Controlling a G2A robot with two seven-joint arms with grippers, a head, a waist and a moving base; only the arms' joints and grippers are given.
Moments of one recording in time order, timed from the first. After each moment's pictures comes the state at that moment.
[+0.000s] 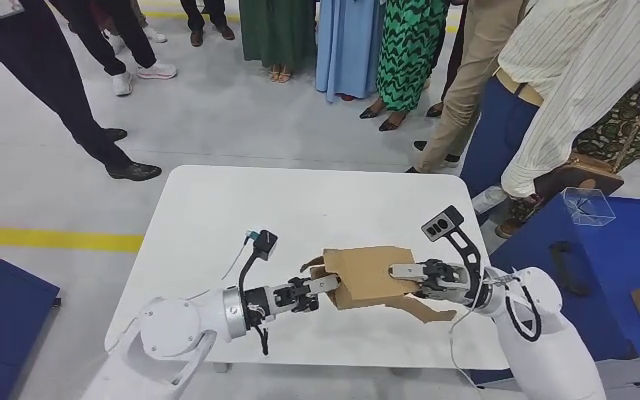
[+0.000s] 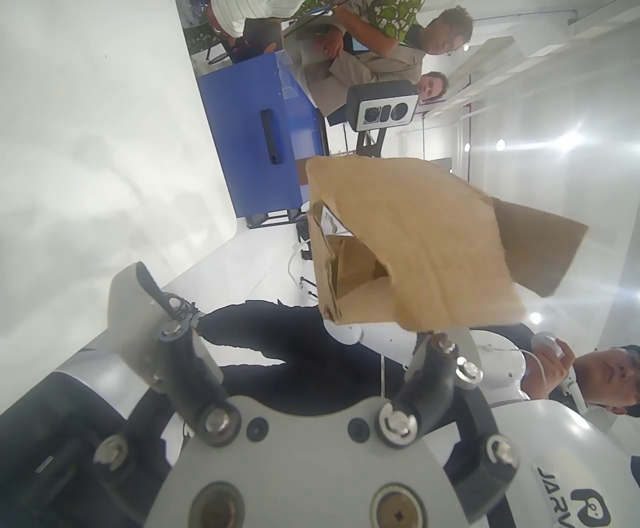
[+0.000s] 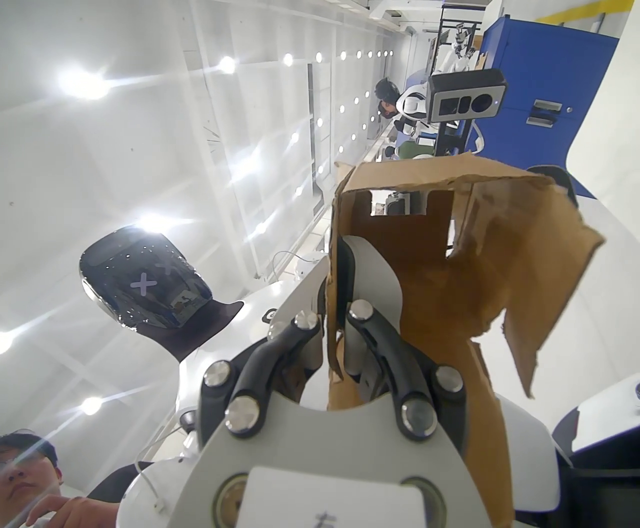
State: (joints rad) left arm 1.21 -1.12 -1.14 -1.93 -0.23 0.15 -0.82; right arm -1.28 -1.02 1.45 -1.73 0.85 0.01 1.26
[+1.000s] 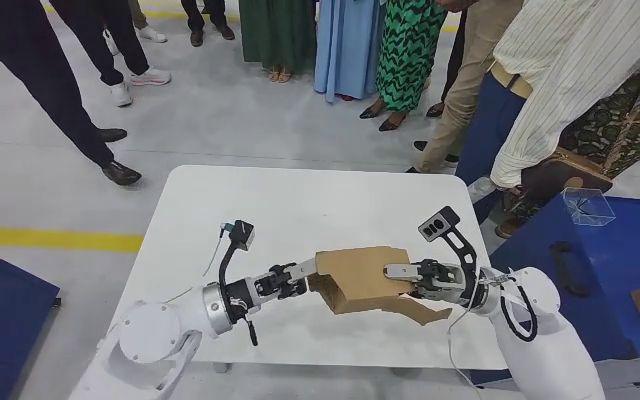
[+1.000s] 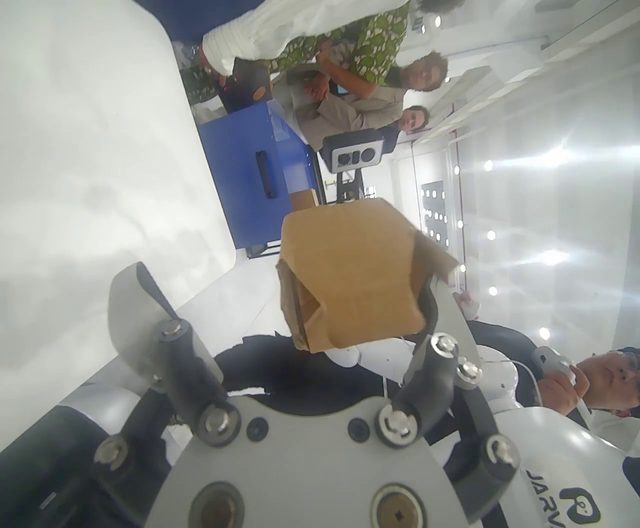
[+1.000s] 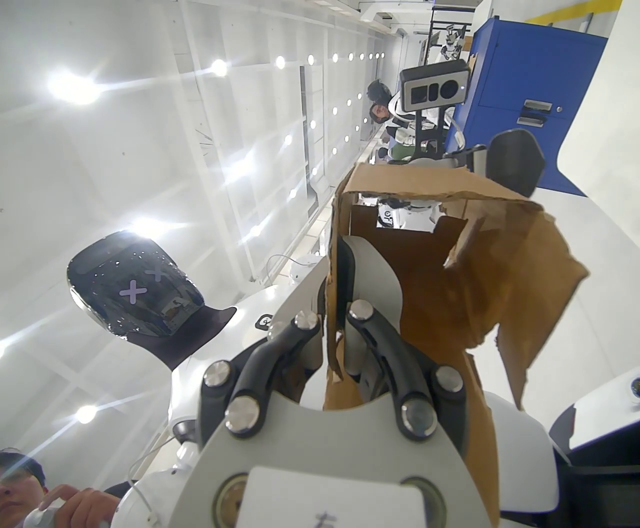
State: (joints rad) left arm 1.30 -1.11 -1.27 -2.00 -0.27 0.08 -0.74; right arm -1.28 -1.02 1.44 -1.74 0.83 0.03 1.24
